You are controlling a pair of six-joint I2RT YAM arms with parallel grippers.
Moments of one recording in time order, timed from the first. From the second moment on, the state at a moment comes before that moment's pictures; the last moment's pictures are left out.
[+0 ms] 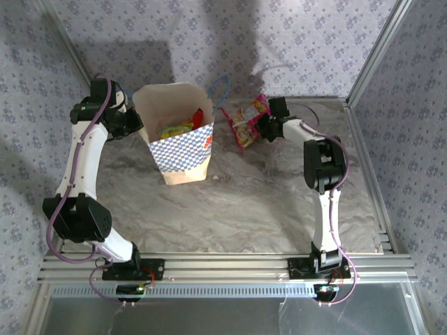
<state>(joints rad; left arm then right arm) 0.00 1.57 1.70 -1.08 0.17 -0.41 0.23 2.22 1.68 -0.33 -0.24 0.99</state>
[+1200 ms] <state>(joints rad) -0.03 1.57 1.68 -1.05 0.25 -0.44 0.23 1.68 1.07 -0.66 -0.28 0.61</state>
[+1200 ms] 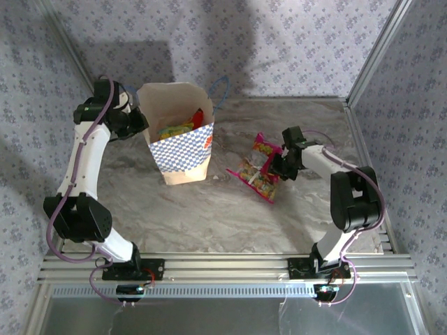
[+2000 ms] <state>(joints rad) -0.05 1.57 1.68 -1.05 0.25 -0.44 0.23 1.44 0.84 -0.61 -0.33 0.65</state>
